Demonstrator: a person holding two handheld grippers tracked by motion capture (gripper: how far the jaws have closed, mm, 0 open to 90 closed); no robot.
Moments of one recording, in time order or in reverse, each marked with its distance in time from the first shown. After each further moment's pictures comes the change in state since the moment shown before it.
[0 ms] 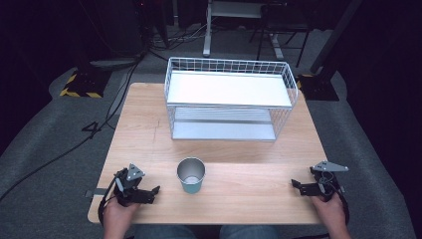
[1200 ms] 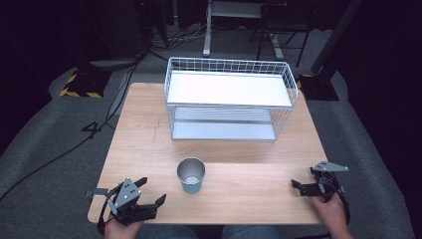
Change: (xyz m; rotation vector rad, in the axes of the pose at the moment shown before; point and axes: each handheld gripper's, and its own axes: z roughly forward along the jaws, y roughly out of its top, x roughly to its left) left arm -0.057 -0.009 -0.066 -0.312 -0.115 0.032; right arm 0.000 0.000 0.000 0.003 0.005 -0.001
